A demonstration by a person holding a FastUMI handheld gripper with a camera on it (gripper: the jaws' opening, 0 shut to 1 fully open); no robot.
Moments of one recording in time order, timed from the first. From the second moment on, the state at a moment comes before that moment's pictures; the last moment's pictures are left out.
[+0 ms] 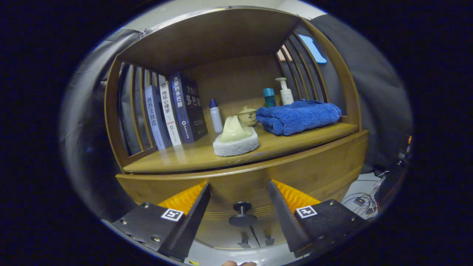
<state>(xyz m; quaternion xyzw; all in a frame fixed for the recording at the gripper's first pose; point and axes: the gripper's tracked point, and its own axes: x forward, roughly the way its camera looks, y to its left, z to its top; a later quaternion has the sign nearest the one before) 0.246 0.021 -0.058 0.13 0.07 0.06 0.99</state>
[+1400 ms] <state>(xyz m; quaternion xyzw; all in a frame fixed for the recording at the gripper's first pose) 0.150 -0.241 -0.107 -0.09 0.20 0.05 0.97</state>
